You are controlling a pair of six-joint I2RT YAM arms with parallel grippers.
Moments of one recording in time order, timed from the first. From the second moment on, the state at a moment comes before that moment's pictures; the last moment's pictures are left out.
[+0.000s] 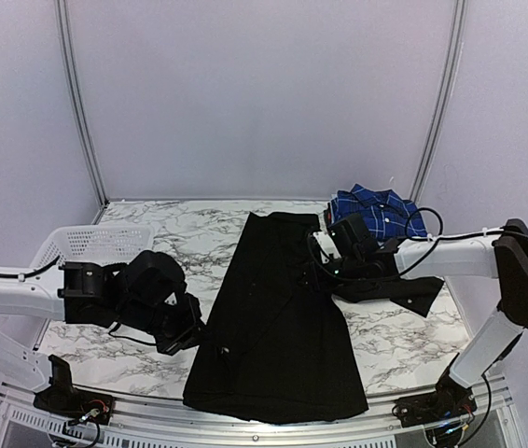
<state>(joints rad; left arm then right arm) -1.15 1.25 0.85 -0.47 0.05 -1.49 0.69 1.61 0.94 -0.16 -0.09 0.34</state>
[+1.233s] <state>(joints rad) -1.20 1.36 0.63 -0.26 0.24 -1.53 0.76 1.68 1.00 -0.20 -0.03 0.34</state>
